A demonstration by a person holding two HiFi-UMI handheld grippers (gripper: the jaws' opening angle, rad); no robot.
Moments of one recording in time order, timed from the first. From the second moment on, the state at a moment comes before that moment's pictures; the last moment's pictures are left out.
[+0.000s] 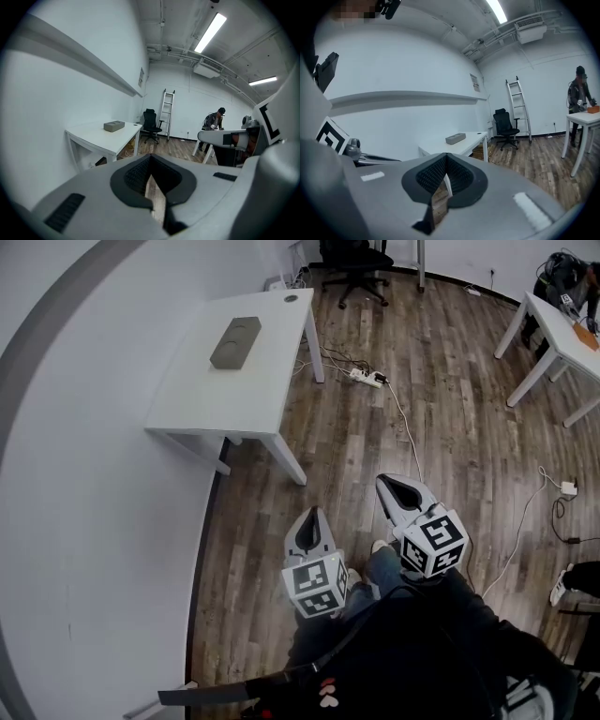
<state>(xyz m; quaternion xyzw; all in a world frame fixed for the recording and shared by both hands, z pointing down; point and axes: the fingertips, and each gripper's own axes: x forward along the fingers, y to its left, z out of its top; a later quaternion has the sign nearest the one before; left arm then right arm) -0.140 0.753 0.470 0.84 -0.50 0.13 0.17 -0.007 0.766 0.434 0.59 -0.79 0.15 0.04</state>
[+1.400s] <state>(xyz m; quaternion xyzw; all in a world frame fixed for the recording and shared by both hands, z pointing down) 0.056 0.428 0.454 0.83 -0.52 0.13 0.16 0.194 0.434 0.422 0.59 -0.80 0.14 0.03</state>
